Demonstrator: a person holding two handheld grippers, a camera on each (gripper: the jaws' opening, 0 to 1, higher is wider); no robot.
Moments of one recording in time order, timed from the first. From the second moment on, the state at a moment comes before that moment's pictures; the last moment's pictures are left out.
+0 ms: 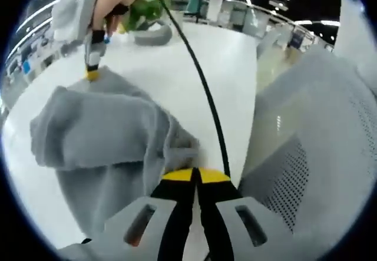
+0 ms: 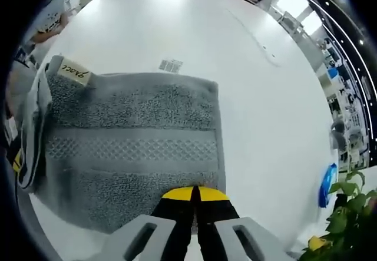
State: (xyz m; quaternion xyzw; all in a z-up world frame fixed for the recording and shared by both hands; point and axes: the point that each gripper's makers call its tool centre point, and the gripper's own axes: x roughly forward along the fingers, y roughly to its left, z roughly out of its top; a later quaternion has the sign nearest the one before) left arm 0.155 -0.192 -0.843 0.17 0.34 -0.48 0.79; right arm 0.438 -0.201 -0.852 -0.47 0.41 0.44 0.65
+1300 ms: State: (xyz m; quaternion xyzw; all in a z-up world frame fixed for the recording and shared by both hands) left arm 0.238 -0.068 -0.797 -0.05 0.34 -0.23 0.91; right arm 0.294 -0.170 -0.786 0.09 0.33 0.48 0.81
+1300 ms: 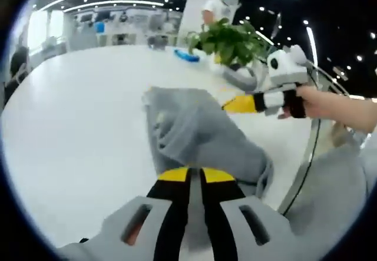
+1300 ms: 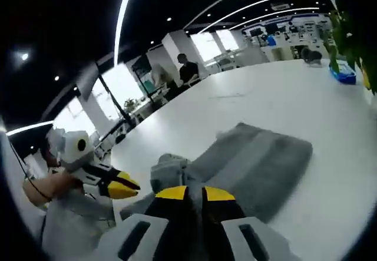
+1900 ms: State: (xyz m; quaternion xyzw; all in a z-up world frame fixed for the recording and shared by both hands) left arm 0.227 -0.048 -0.828 0.03 0.40 -0.20 0.89; right arm 0.264 -0.163 -0.809 0.07 0.36 0.49 0.79
